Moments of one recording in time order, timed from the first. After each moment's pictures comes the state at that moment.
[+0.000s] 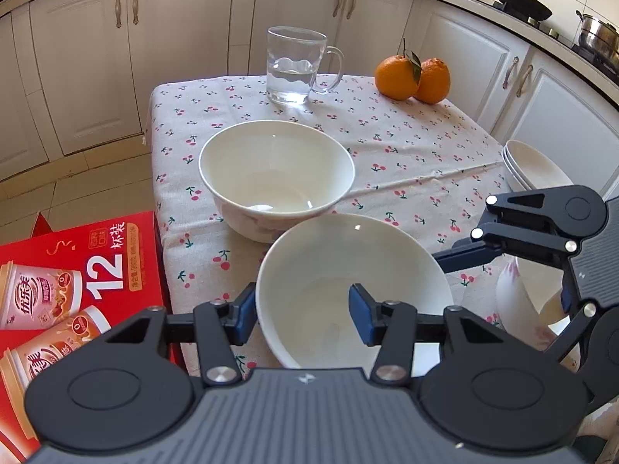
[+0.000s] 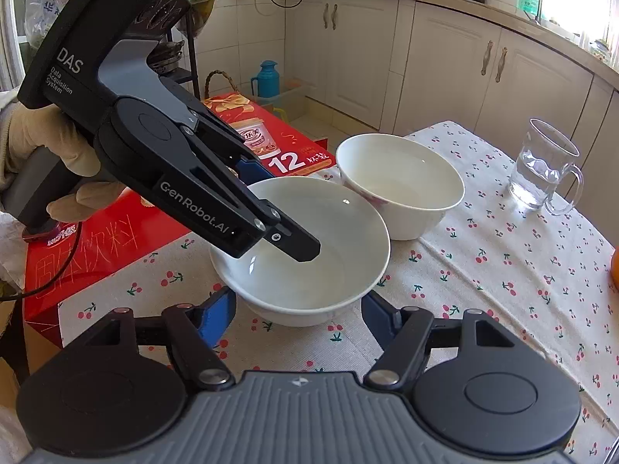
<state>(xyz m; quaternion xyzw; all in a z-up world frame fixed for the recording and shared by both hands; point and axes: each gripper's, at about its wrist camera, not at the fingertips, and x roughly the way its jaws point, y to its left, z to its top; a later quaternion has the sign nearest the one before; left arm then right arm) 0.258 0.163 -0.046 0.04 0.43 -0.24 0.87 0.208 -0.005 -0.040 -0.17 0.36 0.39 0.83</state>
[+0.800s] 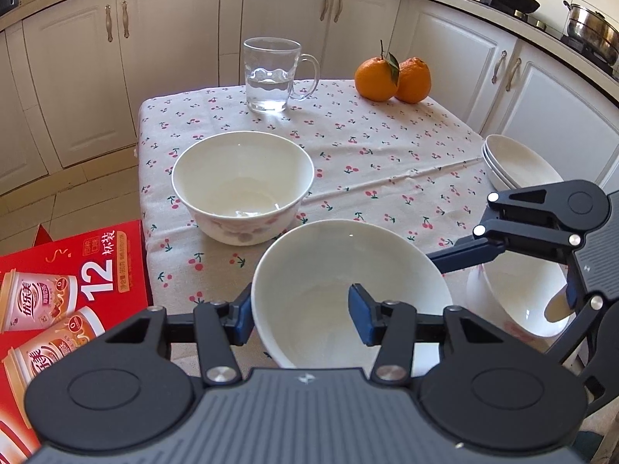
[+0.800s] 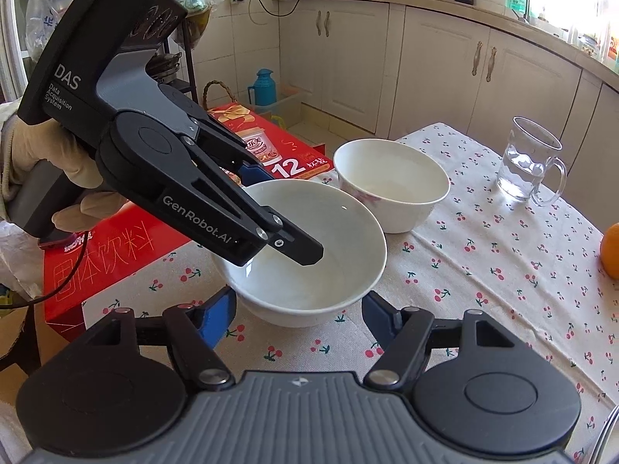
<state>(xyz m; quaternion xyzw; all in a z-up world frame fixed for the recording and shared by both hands) 0.235 0.143 -0.031 0.05 0.42 -0.24 0.87 0.191 -0.025 -0.025 -0.15 0.36 0.39 0.84</state>
